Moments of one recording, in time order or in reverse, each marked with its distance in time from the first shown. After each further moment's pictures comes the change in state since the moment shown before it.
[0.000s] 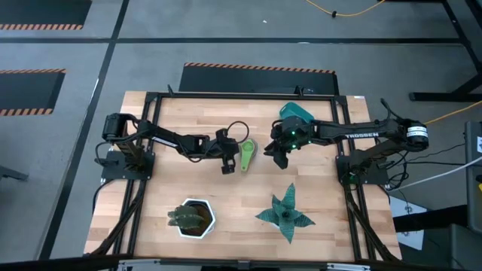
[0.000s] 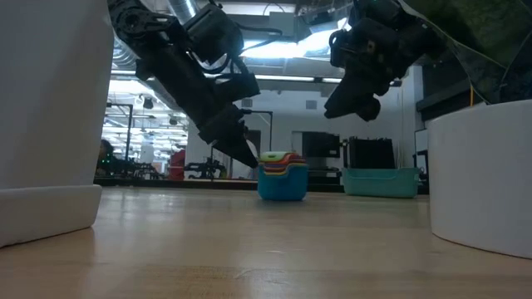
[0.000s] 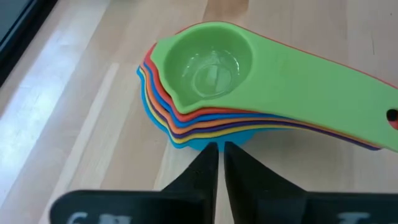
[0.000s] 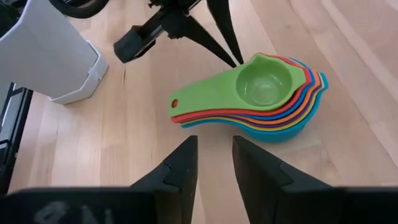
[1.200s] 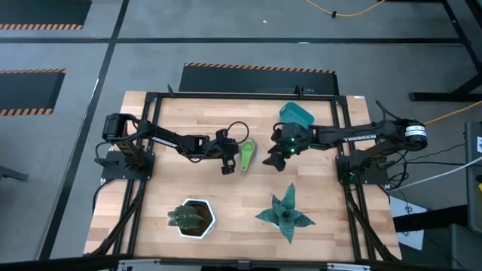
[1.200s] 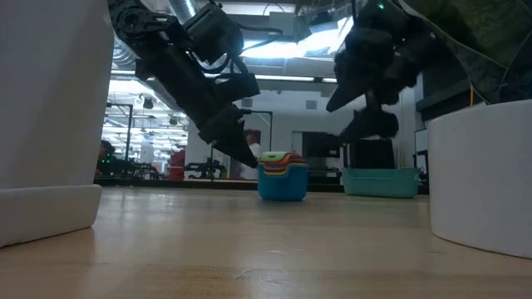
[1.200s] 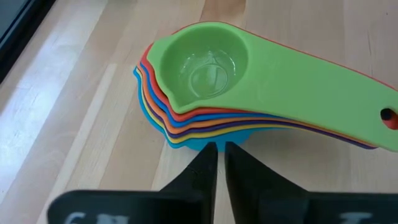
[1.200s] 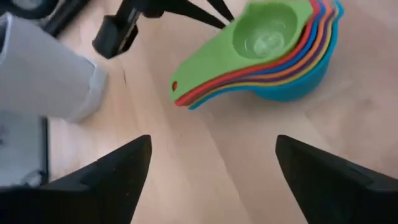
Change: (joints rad) left arm 0.000 0.000 0.000 0.000 0.002 0.000; right arm 0.047 0.019 -0.060 0.048 0.024 0.306
